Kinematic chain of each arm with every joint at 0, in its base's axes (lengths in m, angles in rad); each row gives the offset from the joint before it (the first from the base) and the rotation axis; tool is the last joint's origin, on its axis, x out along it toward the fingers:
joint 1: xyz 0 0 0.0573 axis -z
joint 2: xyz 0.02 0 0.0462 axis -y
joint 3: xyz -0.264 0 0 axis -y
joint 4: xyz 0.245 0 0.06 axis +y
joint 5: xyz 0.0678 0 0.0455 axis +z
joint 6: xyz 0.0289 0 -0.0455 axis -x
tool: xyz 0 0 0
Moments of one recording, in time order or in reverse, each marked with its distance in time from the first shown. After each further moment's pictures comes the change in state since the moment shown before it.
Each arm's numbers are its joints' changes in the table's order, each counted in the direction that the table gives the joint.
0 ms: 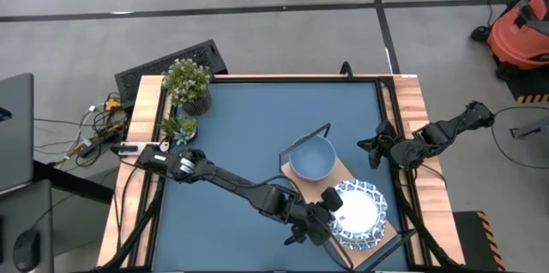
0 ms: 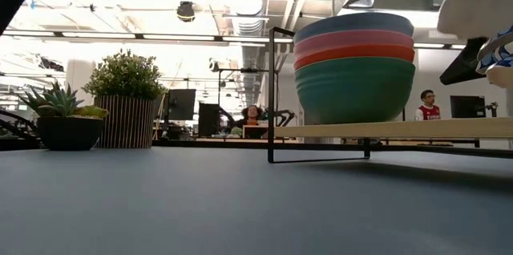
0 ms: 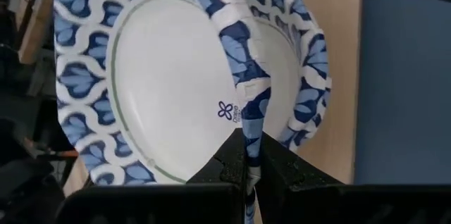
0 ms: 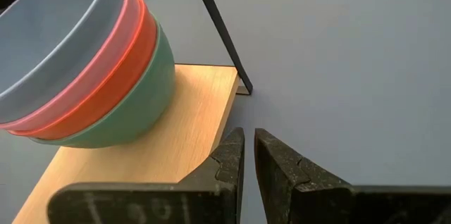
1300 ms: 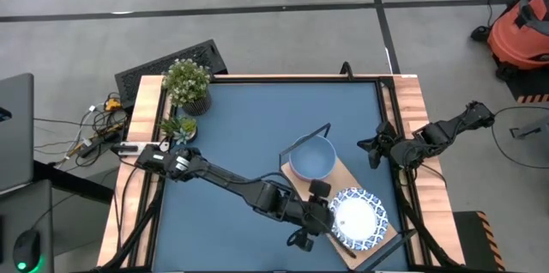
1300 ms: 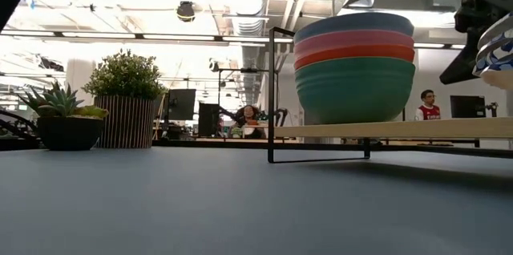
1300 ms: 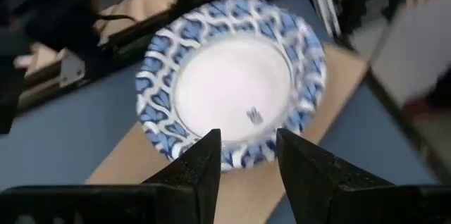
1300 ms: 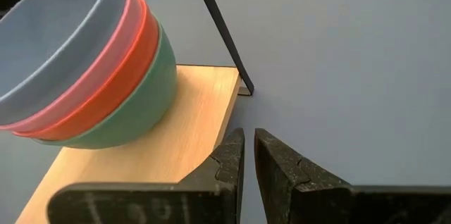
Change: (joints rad) left arm 0.005 0.049 0.059 0.108 -0.007 0.608; right arm 0.000 0.000 -0.001 -0.006 0.001 0.000
